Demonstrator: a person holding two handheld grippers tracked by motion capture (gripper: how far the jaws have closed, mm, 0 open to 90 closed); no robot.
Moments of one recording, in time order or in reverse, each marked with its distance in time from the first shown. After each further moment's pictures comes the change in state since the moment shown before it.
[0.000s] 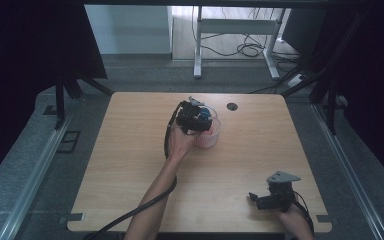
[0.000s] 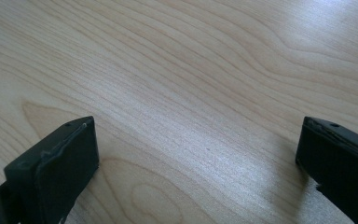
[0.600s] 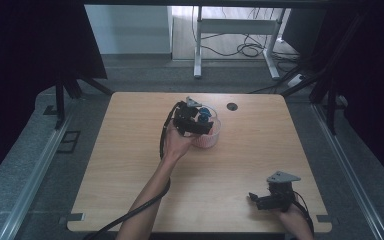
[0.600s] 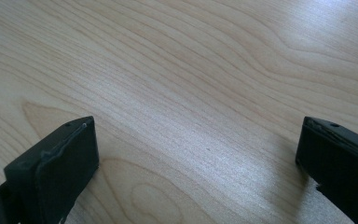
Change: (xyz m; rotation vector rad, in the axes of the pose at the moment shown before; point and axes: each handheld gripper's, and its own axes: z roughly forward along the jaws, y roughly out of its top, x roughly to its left) left arm -0.004 -0.003 -0.026 -0.039 -0.062 0.040; right arm 0.000 0.000 0.000 -0.001 0.000 -0.001
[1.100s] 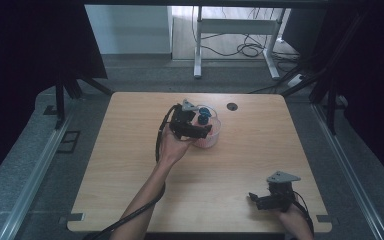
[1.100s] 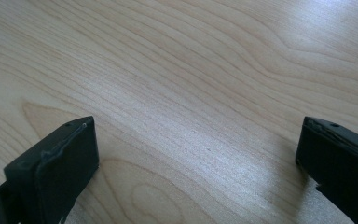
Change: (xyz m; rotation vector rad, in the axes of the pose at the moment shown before) left arm -0.005 -0.007 -0.021 -0.031 -0.043 0.018; right arm 0.000 0.000 0.000 0.000 0.000 0.001
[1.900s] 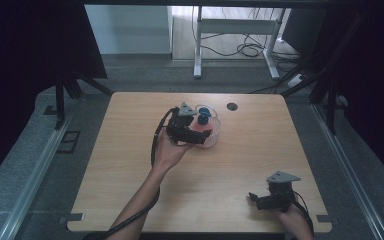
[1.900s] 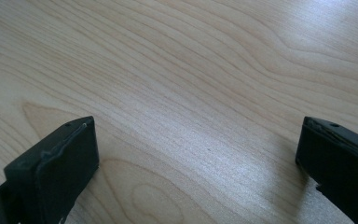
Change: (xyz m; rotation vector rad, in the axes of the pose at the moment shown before) left arm -0.012 -0.003 -0.025 -0.007 -0.032 0.040; right arm 0.000 0.000 0.000 0.001 -0.002 0.003
